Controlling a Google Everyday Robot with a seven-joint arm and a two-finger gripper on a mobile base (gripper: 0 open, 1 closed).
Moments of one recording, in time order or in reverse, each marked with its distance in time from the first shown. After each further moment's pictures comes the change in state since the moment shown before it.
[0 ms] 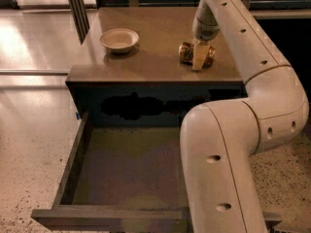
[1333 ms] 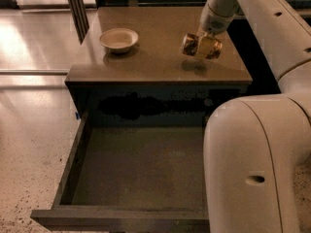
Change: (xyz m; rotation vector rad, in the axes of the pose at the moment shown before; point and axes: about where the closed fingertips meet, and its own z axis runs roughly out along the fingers) arm -0.001 0.027 -0.062 -0.003 -0.117 0.057
